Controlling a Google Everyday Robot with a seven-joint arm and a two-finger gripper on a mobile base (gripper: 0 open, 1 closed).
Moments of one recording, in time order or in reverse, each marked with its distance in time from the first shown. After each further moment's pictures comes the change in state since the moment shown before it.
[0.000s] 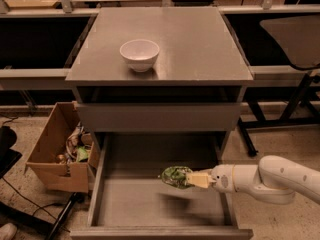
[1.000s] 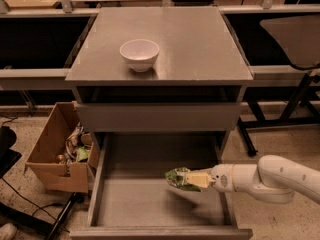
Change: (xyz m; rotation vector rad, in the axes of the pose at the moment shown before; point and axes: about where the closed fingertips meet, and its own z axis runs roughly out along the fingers) arm 0.001 0.001 0.005 -0.008 0.006 0.001
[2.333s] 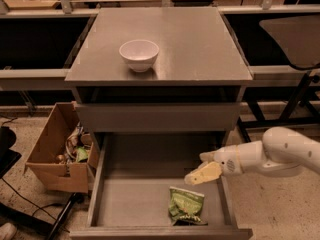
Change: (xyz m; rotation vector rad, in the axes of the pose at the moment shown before) arm -0.037 0.049 -0.030 -0.092 0.129 -0.186
